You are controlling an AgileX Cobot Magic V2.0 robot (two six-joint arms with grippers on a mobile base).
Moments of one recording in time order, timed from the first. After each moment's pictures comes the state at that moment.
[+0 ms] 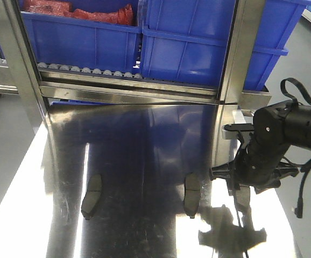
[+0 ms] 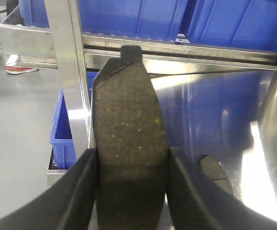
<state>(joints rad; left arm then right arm) -0.09 0.48 -0.37 -0.02 0.29 -0.01 0.28 1.80 -1.17 -0.08 0.88 0.29</state>
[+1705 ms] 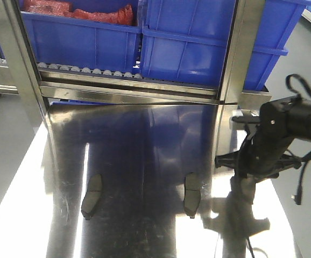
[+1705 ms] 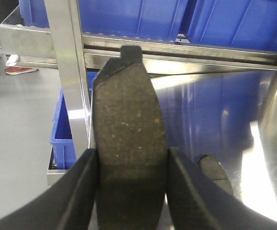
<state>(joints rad) -0.09 0.48 -0.37 -0.02 0.29 -0.01 0.21 1.81 -1.19 -0.08 0.81 0.29</state>
